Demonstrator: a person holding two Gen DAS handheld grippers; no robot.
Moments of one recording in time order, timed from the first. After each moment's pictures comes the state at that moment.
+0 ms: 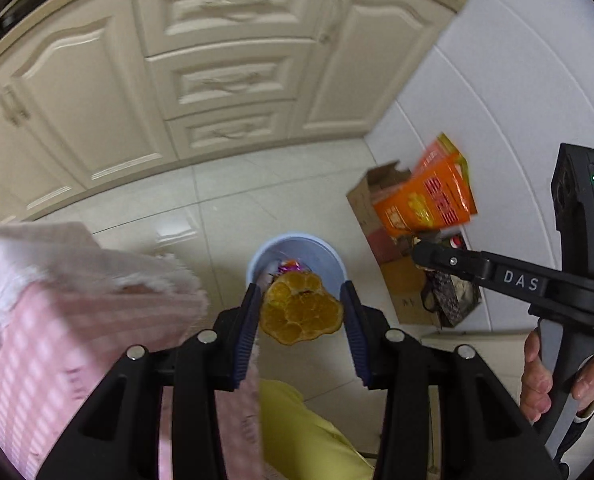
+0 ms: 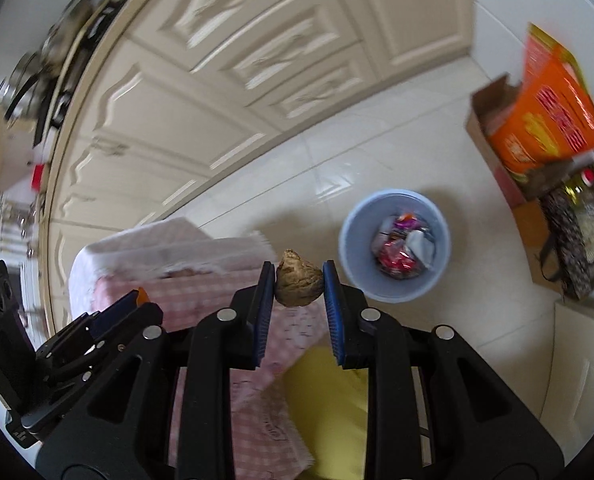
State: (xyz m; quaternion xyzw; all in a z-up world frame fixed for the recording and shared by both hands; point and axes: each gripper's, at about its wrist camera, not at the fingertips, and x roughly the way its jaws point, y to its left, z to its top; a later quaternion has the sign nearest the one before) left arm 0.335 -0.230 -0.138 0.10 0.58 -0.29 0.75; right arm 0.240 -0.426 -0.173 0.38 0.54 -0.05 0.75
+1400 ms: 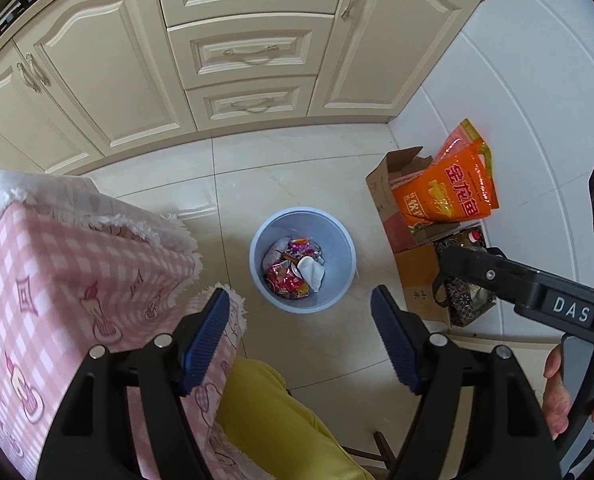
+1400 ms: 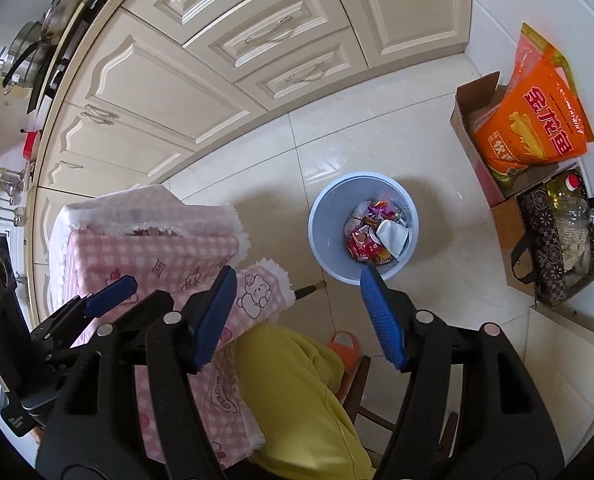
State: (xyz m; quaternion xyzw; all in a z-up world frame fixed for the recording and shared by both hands) left arm 0.290 -0.237 -0.158 0.10 0.60 -0.22 0.76; right arm 0.204 -0.423 -0.169 0.32 0.56 -0.02 0.76
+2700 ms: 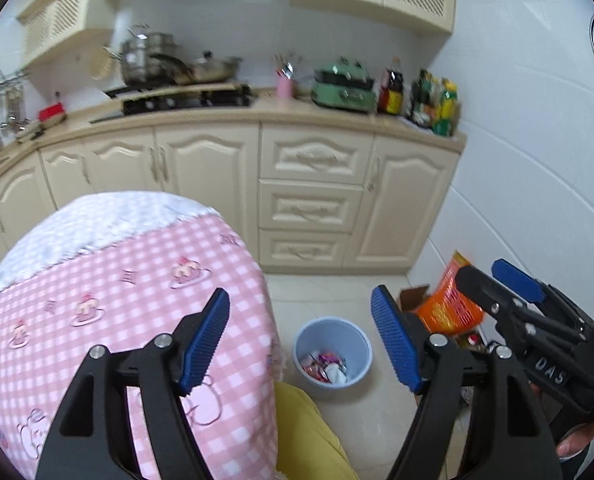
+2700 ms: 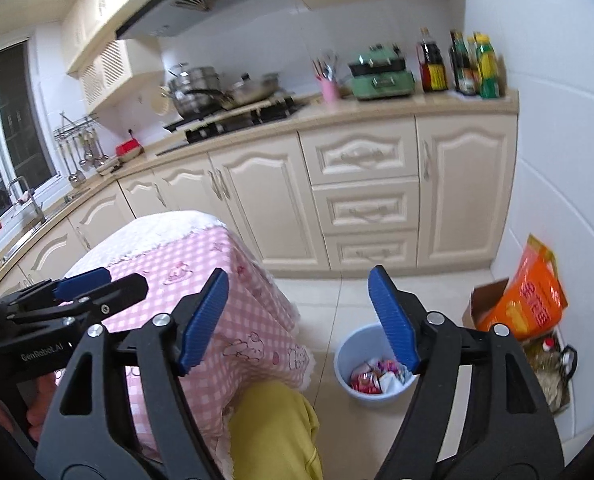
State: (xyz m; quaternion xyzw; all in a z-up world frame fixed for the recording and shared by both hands) left arm 0.045 -0.088 -0.025 0.01 0.30 -0.15 0.94; right arm -0.004 -0.289 -0.036 0.11 0.22 0.04 0.97
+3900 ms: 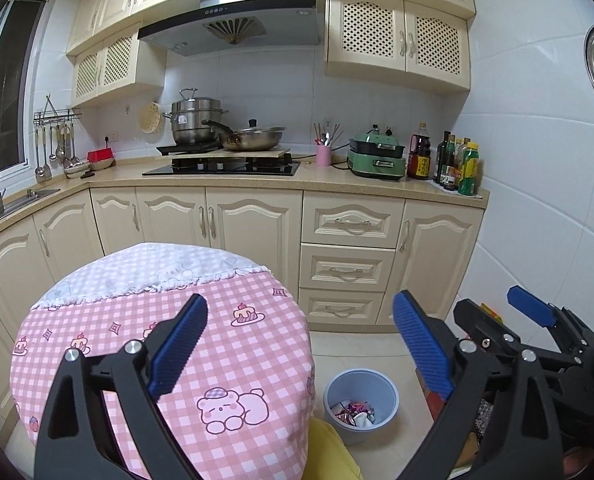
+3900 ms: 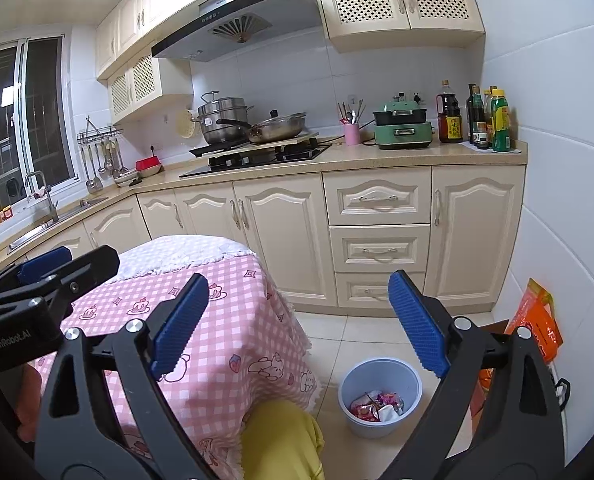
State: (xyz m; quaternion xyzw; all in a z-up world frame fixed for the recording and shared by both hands) left arm -0.023 -0.065 0.022 0.01 0.19 -0.08 0.98; right arm -0.039 -0.260 -0.012 0.09 0.16 0.06 0.98
